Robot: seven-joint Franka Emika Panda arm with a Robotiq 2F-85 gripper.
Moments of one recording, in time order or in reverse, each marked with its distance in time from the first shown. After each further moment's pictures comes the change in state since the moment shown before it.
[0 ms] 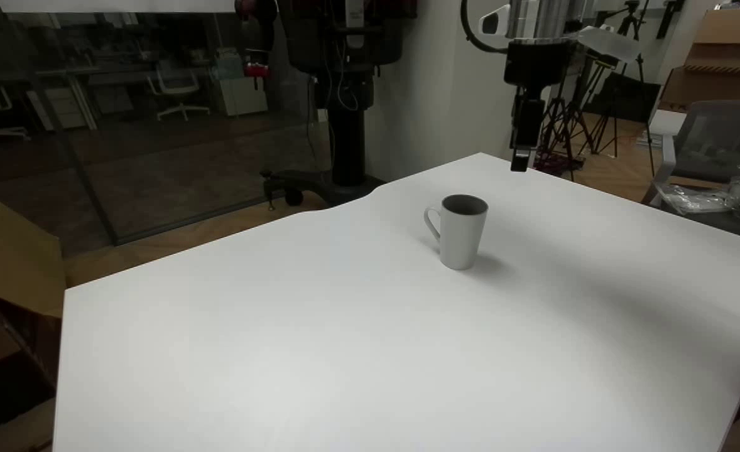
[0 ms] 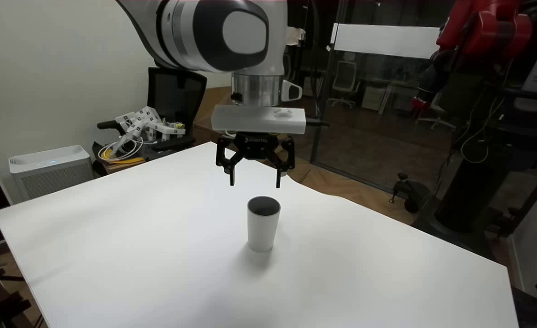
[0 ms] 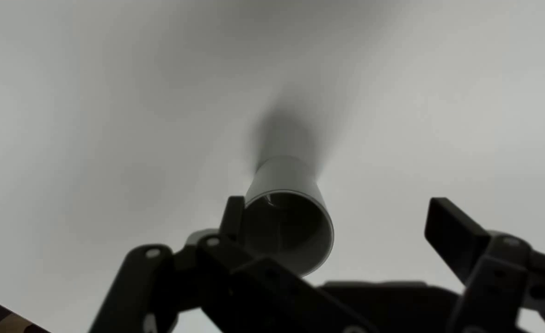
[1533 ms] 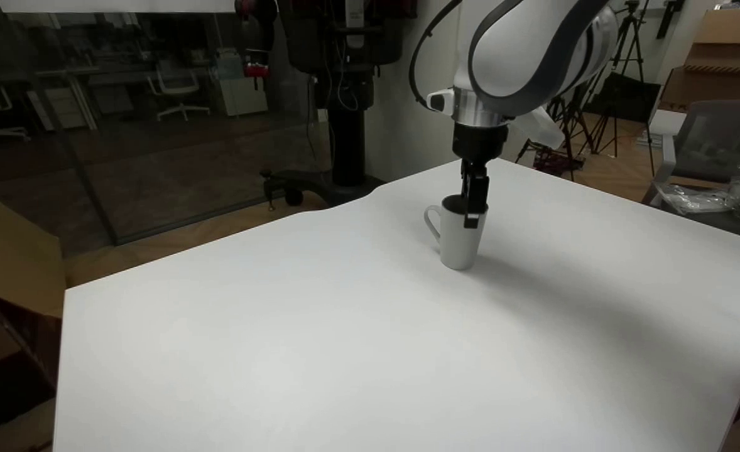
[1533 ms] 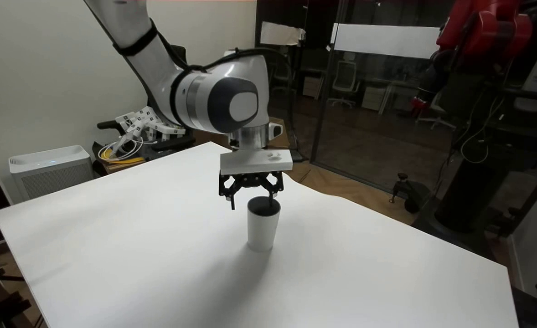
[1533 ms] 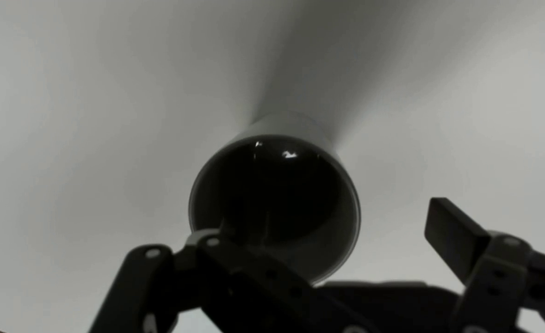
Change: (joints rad) arm 0.007 0.278 0.072 0.101 -0.104 0.217 0.024
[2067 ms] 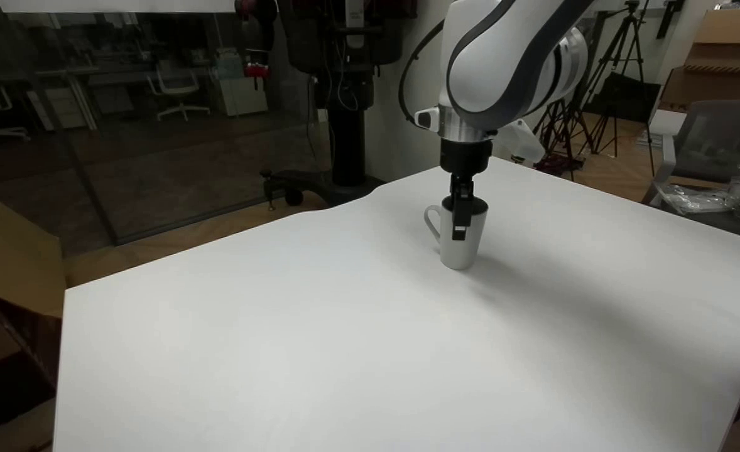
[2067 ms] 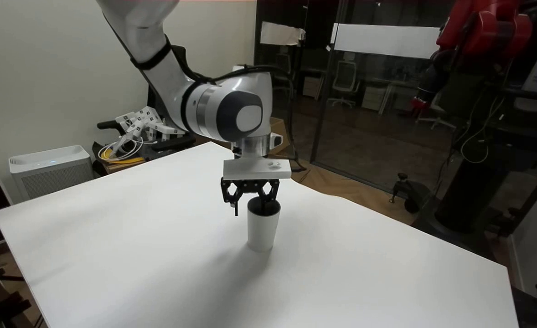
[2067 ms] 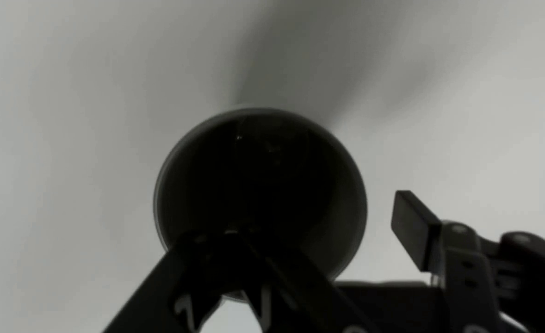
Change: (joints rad) arm -0.025 0.093 0.044 0.092 0.022 -0.052 0.000
